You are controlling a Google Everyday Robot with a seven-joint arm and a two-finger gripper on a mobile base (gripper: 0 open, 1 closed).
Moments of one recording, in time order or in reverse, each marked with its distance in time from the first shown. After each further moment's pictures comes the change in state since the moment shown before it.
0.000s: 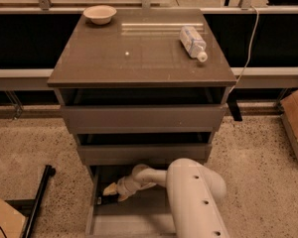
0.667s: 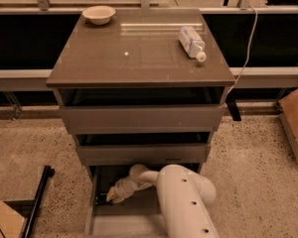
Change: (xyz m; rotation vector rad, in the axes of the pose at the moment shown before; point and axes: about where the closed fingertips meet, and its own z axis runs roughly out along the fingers) arm 0.013 -0.006 0.034 -0.012 0.101 0.014
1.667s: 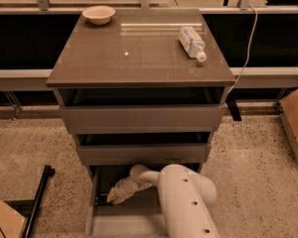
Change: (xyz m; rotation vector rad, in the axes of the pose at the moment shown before) arm 0.001 -0.001 -0.004 0.000 0.000 0.000
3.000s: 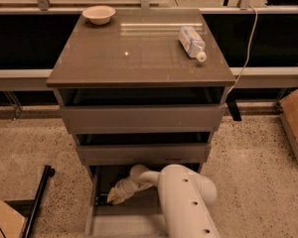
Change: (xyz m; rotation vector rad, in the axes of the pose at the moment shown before) arm 0.000 0.000 0.000 0.000 0.000 0.000
